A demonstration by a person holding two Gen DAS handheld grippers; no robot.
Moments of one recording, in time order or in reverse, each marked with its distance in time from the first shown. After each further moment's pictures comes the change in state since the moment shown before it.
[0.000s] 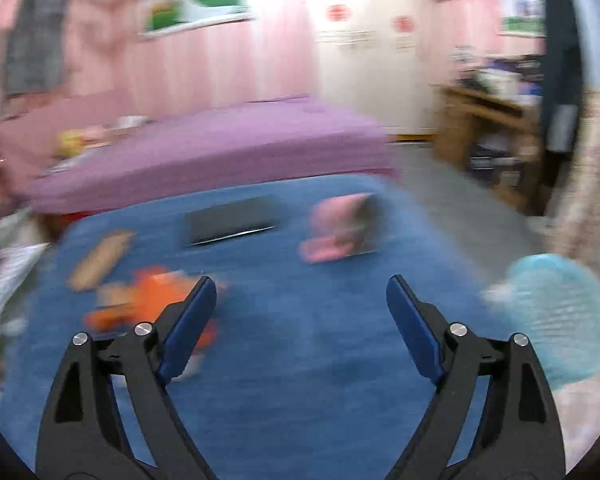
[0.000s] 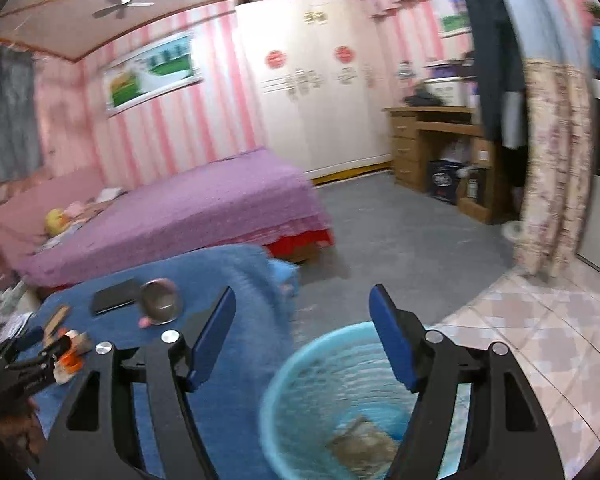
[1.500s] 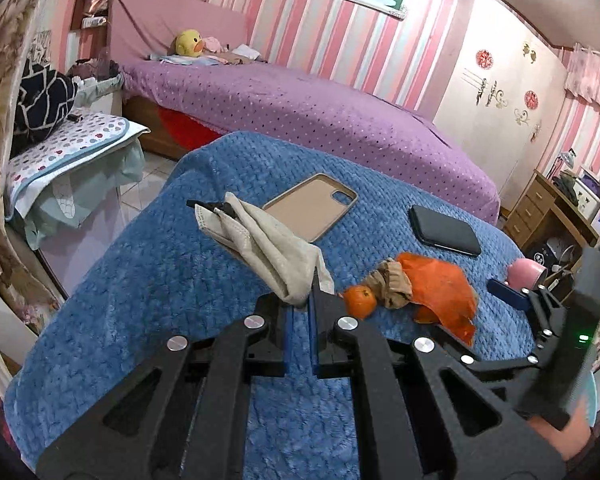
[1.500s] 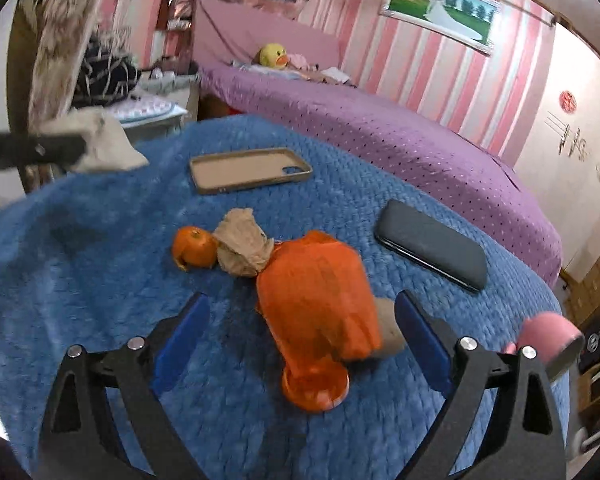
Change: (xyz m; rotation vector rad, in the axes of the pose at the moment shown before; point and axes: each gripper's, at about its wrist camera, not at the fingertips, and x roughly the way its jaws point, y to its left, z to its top) left arm 0.021 0.276 -0.053 -0.469 0.050 0.048; right arm 0.146 0.422 -0.148 -0.796 0.185 0.493
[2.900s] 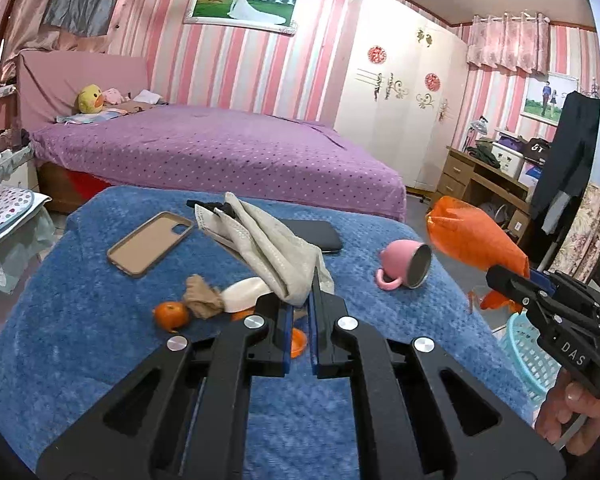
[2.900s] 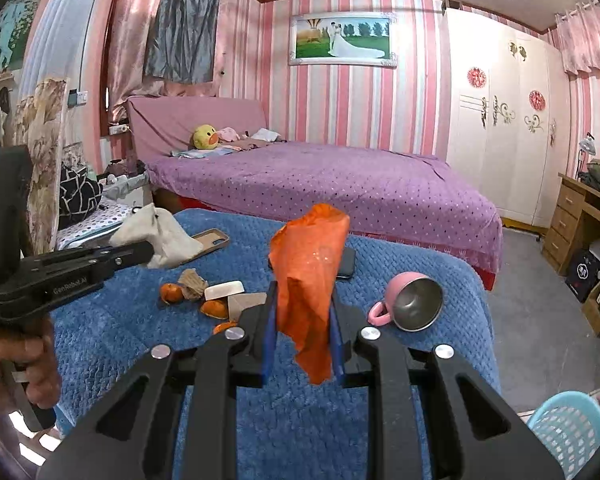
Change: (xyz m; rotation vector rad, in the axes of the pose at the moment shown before) left arm -0.054 -0.152 -0.033 0.232 -0.103 -0.268; right arm -0.210 -0.108 -0.051 0.331 -0.237 -0.106
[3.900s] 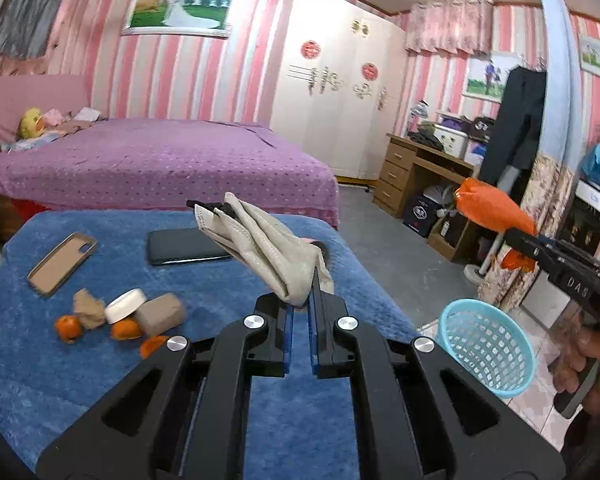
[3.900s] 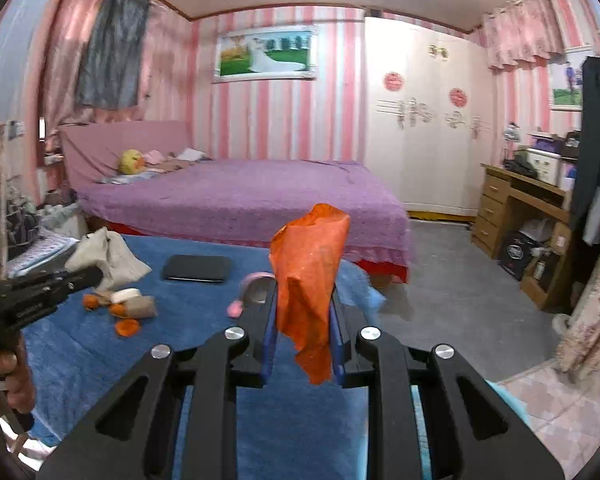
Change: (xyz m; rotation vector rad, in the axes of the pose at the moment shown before) left arm 0.007 -0.126 -0.004 0.124 0.008 -0.181; right arm -0.100 -0.132 -0.008 0.147 -0.045 -0.291
